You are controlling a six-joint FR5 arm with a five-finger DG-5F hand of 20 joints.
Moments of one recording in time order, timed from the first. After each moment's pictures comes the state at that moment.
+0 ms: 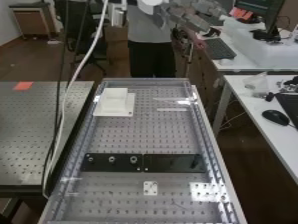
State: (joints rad) arm 1.70 -1.83 -1.35 -3.18 -1.28 -0.76
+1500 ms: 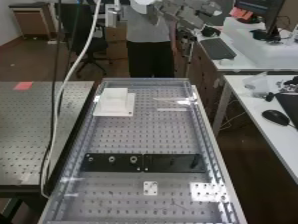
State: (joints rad) arm 1.68 -1.78 -1.43 -3.12 -1.34 -0.73
